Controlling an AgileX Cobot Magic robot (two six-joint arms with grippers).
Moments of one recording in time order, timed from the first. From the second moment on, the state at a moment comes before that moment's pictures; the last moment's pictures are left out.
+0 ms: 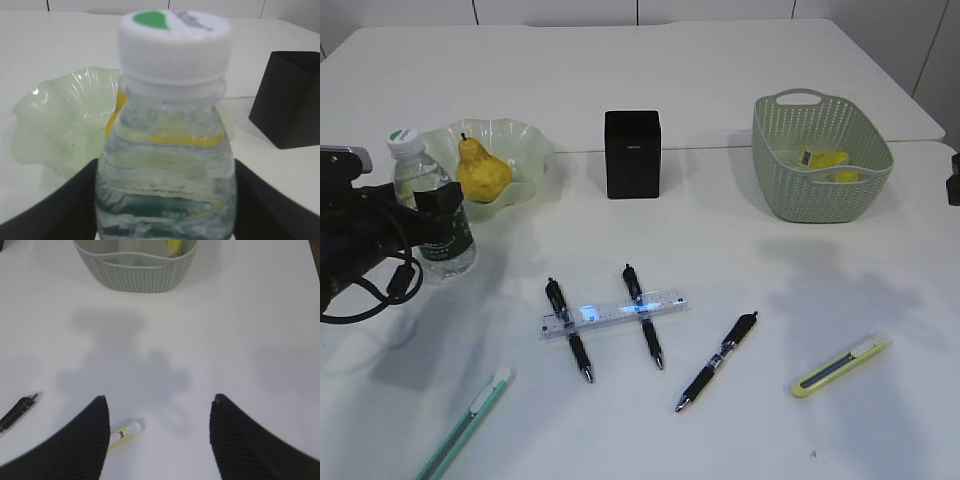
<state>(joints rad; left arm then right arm) -0.12 2.03 -0.68 0.12 -1.11 -0.17 0.02 1.24 -0.89 -0.11 0.61 0.09</state>
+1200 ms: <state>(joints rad) -0.12 1.63 -0.69 0.13 -0.54 -0.20 0.02 1.24 -0.89 -0.11 0.62 0.09</state>
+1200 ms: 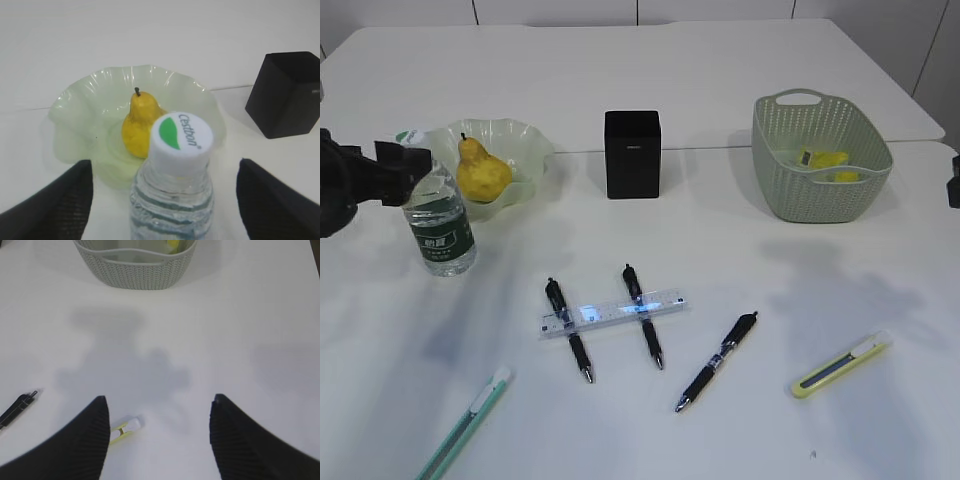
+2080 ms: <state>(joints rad) -0.32 1.18 -0.93 0.11 0.80 -0.21 0.02 1.24 -0.89 -0.07 0.73 0.09</state>
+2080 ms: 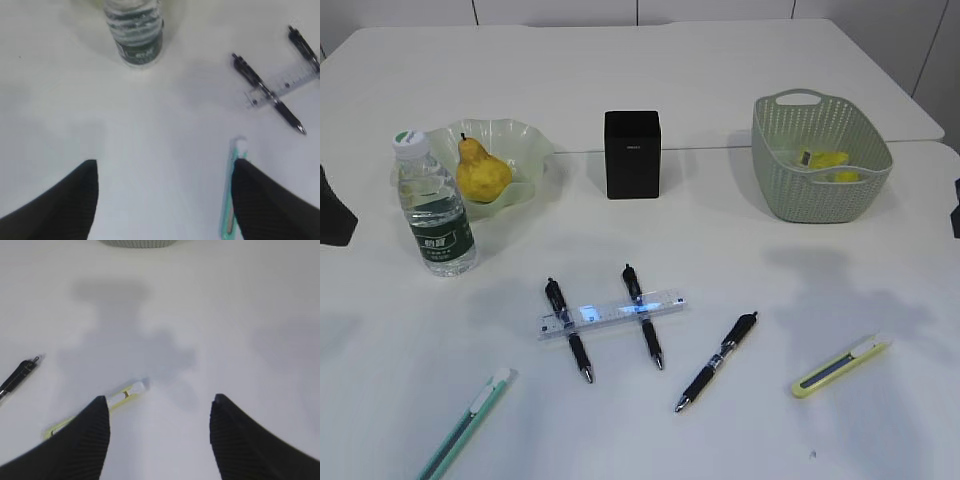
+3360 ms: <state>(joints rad) -0.55 1.73 -1.00 -0.05 0.86 -0.14 0.02 1.24 -0.89 -0.07 0.83 0.09</state>
